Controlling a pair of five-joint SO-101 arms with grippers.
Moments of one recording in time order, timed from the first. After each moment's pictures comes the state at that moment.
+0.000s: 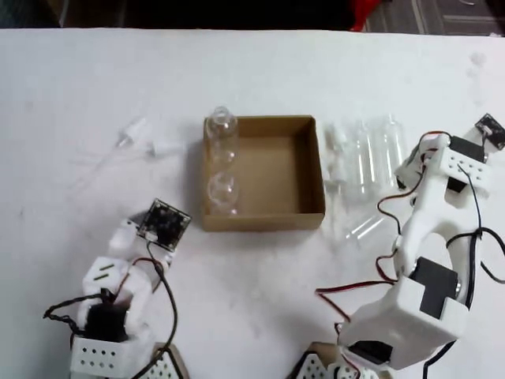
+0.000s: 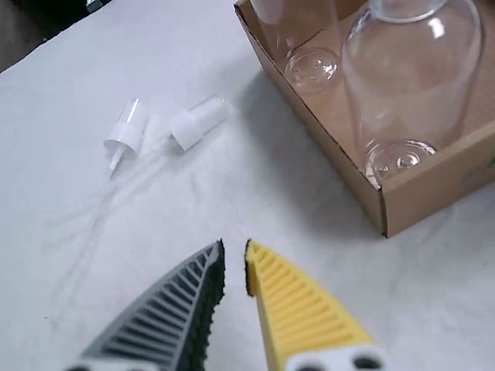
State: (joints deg) left arm -0.1 -103.9 97.1 52.8 -22.0; right arm 22.7 7.4 8.1 69.1 -23.1
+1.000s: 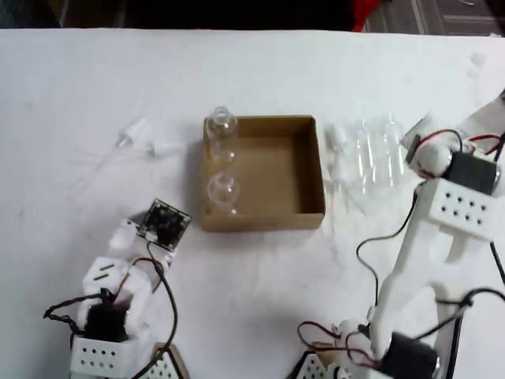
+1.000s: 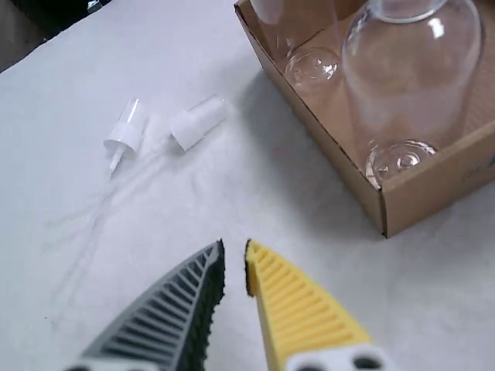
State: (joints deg) left arm -0.1 -103.9 97.1 52.8 -22.0; right arm 18.4 -23.3 12.1 67.1 -23.1
